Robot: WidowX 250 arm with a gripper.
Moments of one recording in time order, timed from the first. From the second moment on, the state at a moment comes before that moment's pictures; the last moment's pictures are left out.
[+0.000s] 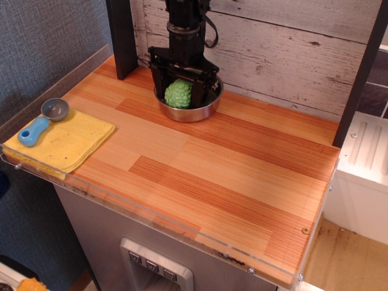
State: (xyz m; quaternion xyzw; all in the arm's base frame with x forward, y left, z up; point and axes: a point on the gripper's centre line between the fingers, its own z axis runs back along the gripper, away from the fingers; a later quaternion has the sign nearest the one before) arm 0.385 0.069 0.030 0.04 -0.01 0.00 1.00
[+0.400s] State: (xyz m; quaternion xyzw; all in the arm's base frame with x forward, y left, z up) arm 0.390 0.064 0.037 0.03 -0.05 -0.03 1.00
